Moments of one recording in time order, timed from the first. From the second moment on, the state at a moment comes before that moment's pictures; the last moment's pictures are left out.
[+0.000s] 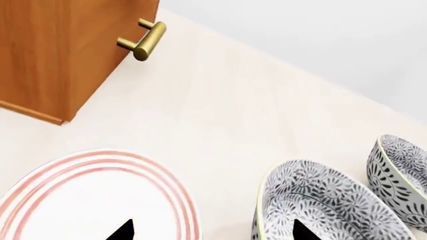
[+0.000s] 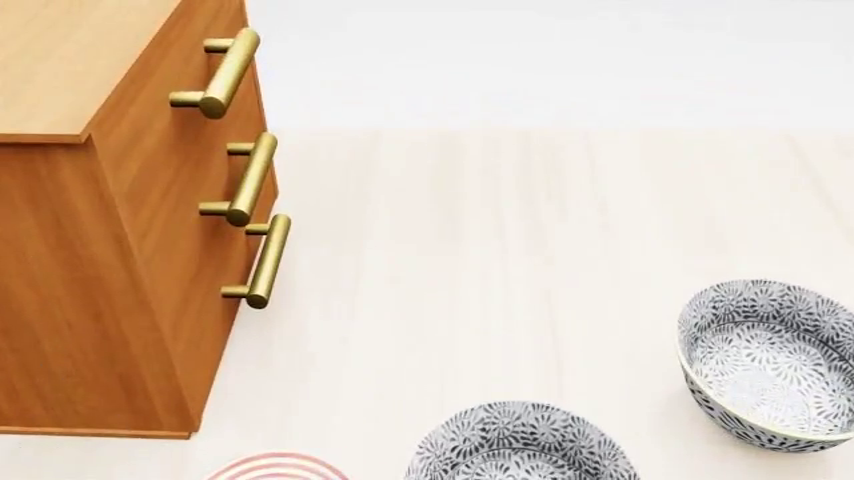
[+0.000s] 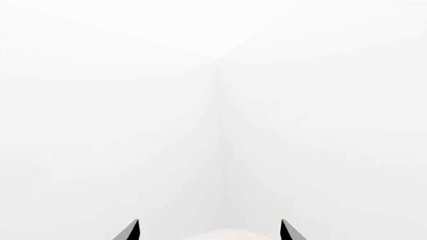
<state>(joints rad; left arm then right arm) -0.10 -0.03 0.62 0.48 -0.69 -0.49 -0.95 -0.62 0.19 0.30 -0.80 0.10 -0.27 0.56</state>
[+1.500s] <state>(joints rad) -0.33 -0.01 0.91 0.12 -0.81 -0.26 -1.04 -0.63 0.22 0.28 -0.81 0.10 -0.27 0.58</state>
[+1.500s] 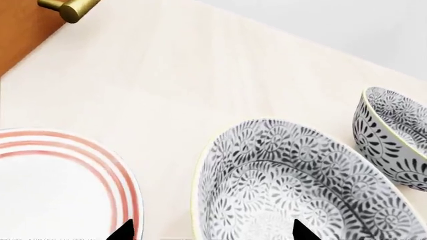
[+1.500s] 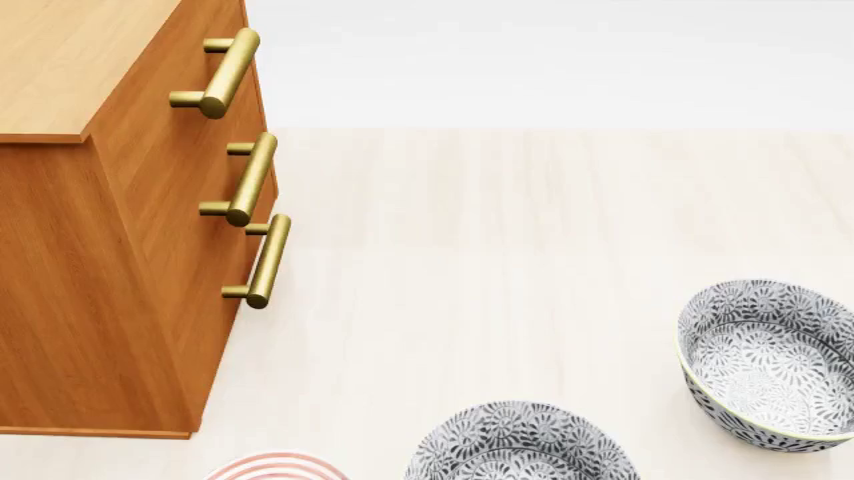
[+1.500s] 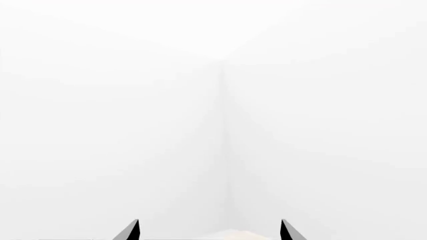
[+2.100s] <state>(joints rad) -0.39 -0.02 1.01 0.03 -0.94 -0.10 -1.00 -0.63 0.23 0.28 -0.80 0.11 -0.27 0.58</state>
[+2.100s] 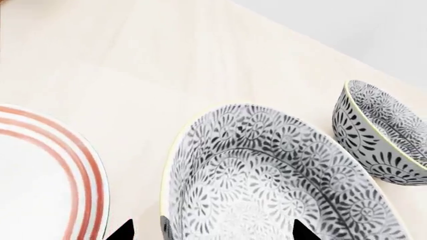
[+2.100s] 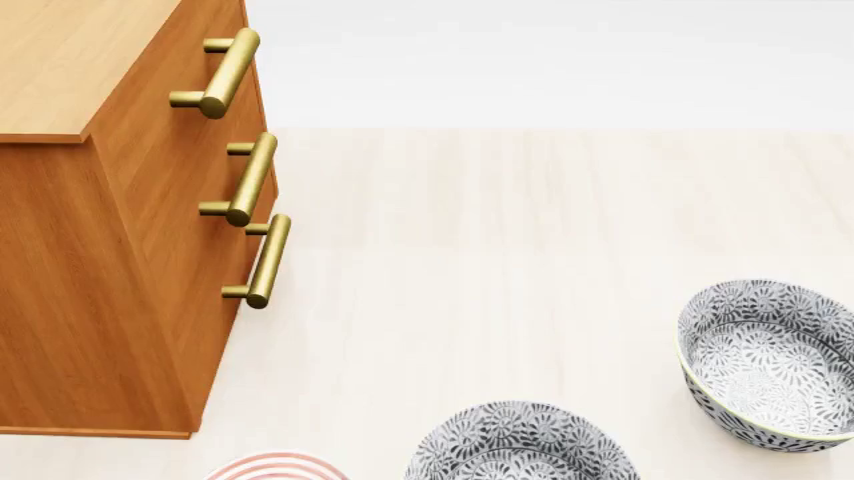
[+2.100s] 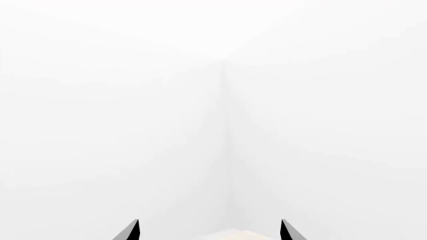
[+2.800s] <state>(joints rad) -0.40 -0.04 1.05 -0.08 -0.96 0.07 -0.84 -0.65 0.24 0.29 -0.81 0.11 -0.29 0.59</state>
